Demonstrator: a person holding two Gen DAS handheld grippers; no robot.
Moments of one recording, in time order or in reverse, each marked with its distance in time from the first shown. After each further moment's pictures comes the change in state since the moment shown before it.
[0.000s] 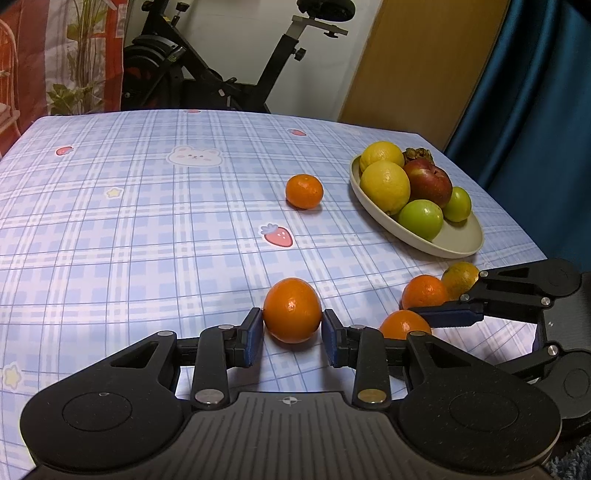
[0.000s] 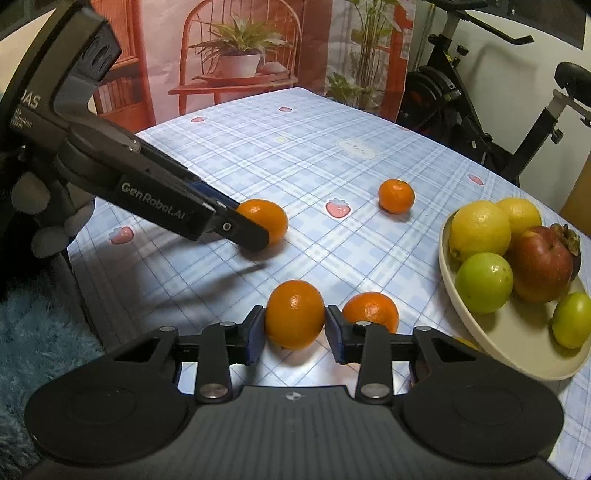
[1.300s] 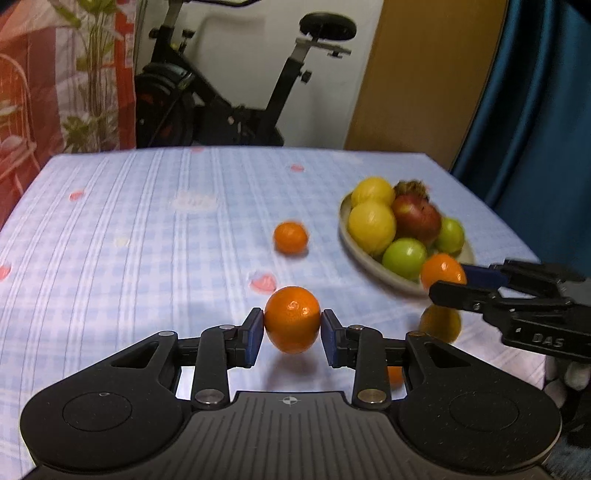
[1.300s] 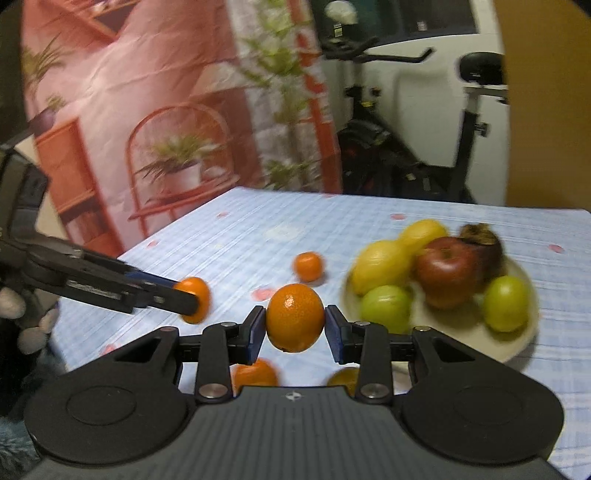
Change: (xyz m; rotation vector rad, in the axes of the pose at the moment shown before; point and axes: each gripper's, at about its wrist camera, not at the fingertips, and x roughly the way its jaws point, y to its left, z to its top) left arm -0.027 -0.038 0.032 0.021 -0.056 0.083; right arm -0.065 -0.069 -0.020 0.331 -0.310 -0.037
